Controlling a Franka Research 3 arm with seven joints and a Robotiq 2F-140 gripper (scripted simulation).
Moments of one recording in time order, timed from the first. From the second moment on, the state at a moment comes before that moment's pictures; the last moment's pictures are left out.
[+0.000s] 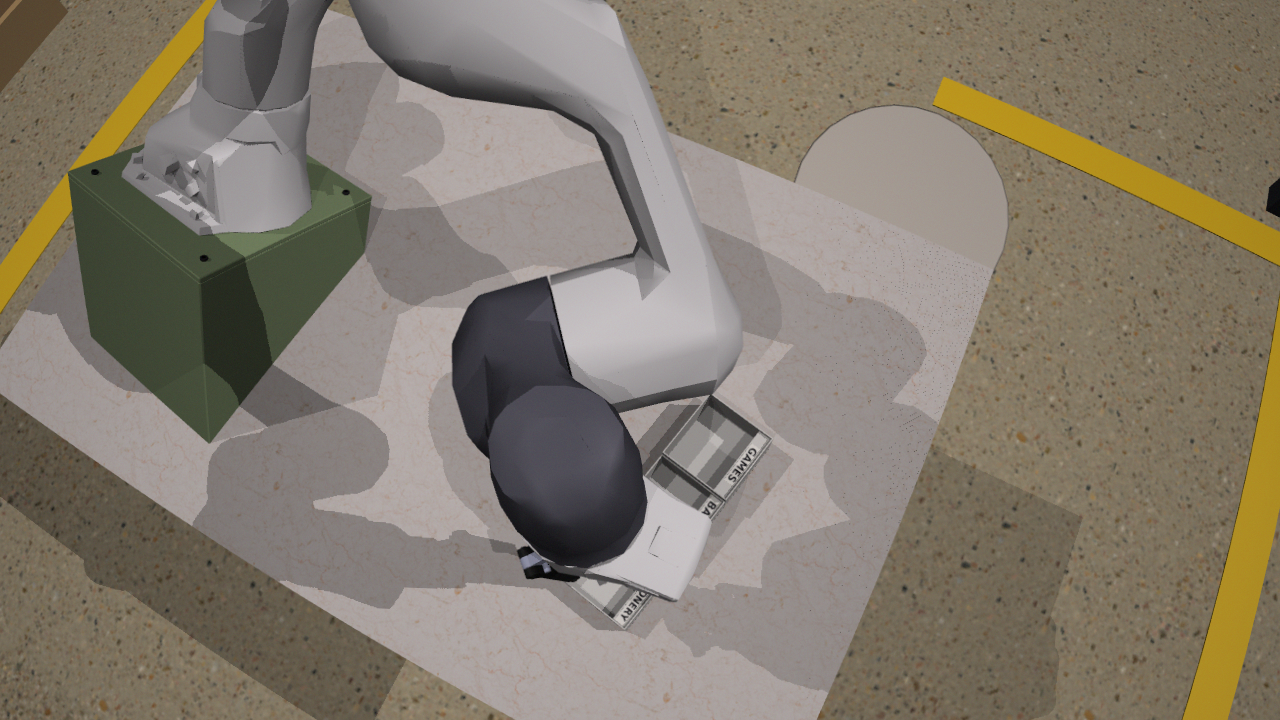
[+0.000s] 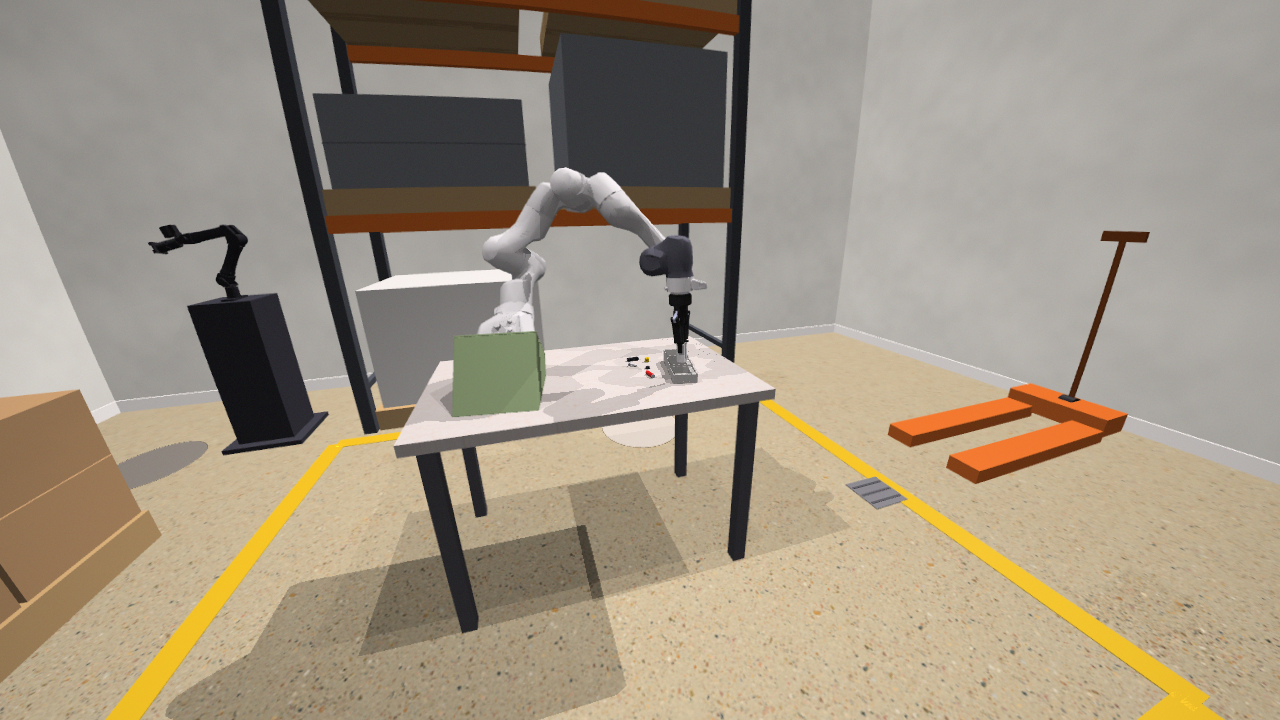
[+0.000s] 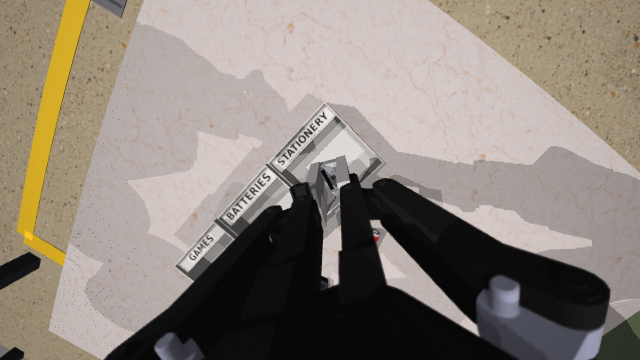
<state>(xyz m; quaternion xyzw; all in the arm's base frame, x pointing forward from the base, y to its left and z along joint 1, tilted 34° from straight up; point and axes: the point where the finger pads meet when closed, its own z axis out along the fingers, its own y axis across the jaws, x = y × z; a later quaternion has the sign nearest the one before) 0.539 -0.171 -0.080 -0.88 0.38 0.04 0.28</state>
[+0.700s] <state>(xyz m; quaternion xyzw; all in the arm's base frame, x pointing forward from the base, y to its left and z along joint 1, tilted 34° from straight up) 0.539 -0.169 -0.078 -0.80 0.53 0.08 0.26</state>
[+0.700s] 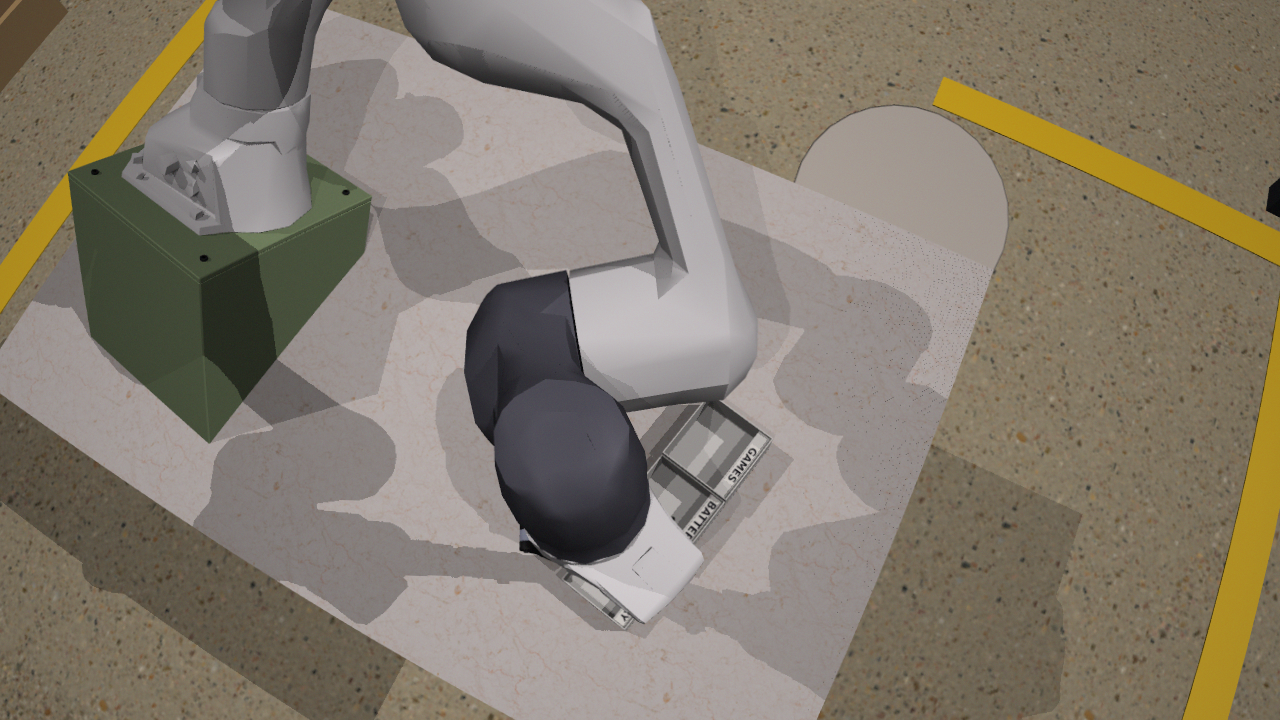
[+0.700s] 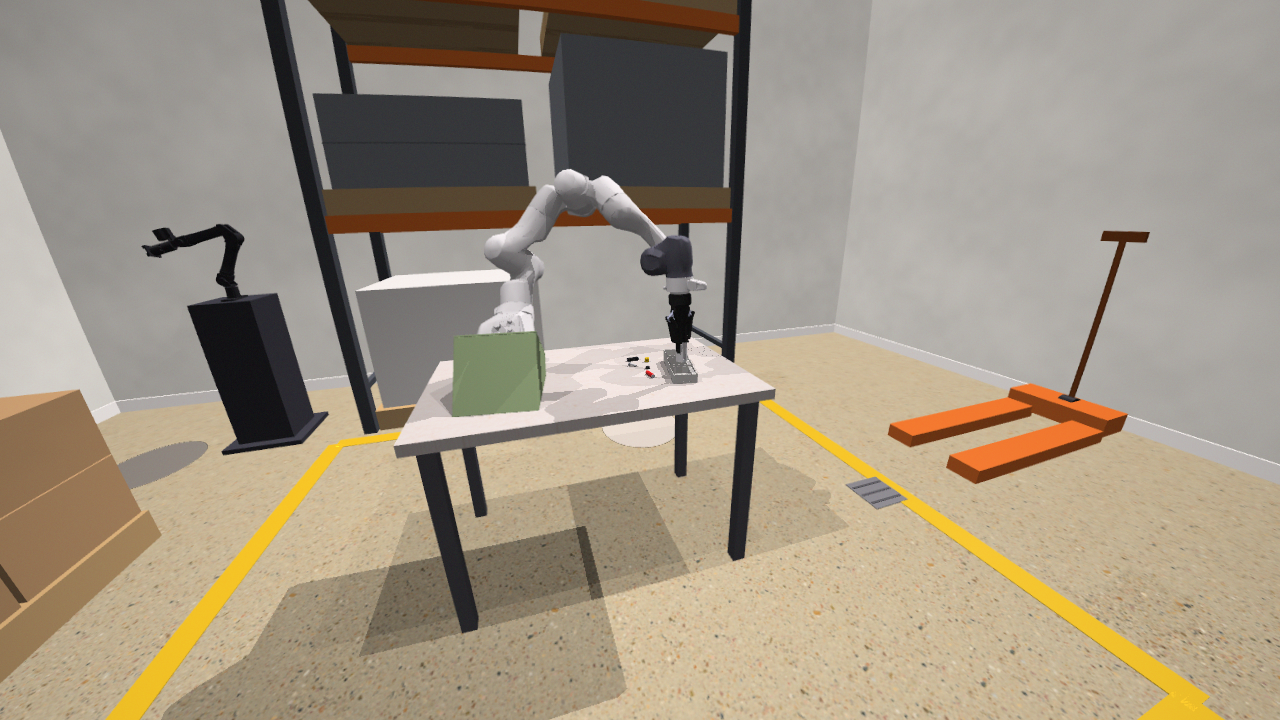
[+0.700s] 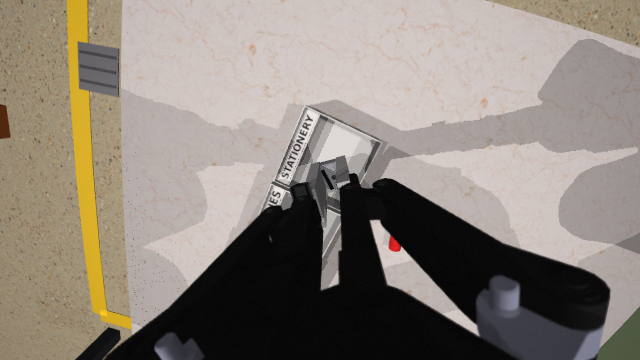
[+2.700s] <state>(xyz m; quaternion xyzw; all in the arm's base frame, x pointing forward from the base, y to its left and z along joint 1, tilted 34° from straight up) 0.539 -0.170 -0.078 -0.59 0.76 0.19 0.22</state>
